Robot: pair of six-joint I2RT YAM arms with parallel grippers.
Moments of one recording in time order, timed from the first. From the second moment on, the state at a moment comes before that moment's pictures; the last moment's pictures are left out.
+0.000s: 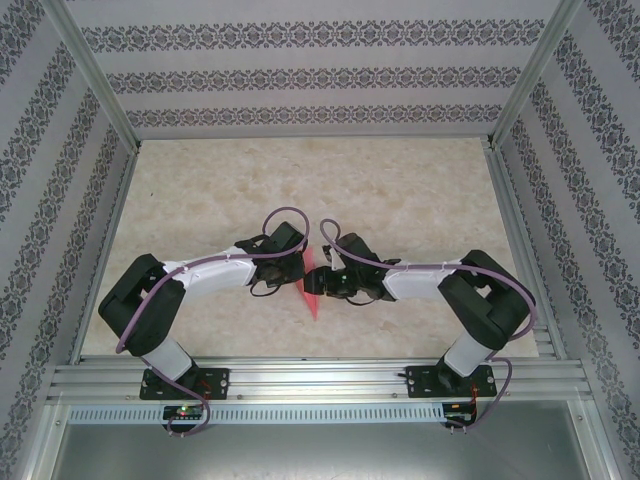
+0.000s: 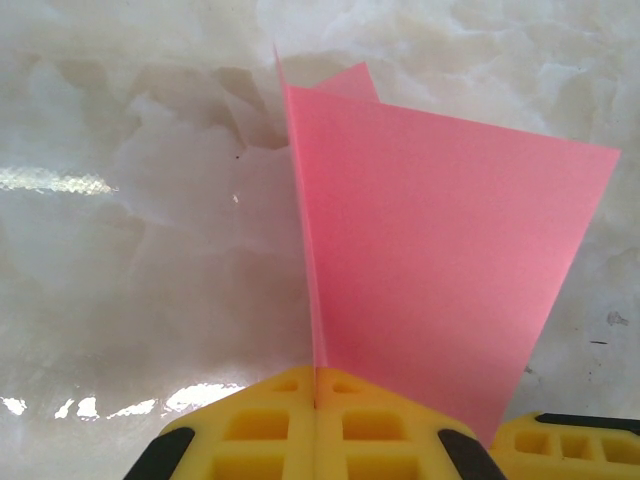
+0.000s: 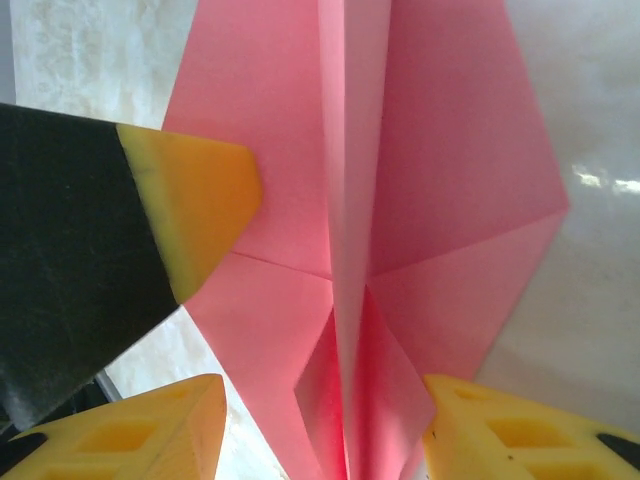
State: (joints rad) left arm -0.73 1.62 0.91 -0.39 0.00 -0.94; right arm 0.76 1.65 0.69 0.13 -0.45 0.78
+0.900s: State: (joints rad) left arm -0.73 1.62 0.91 -0.39 0.00 -0.94; right arm 0.81 1.73 0.75 0.08 -0.36 0.73
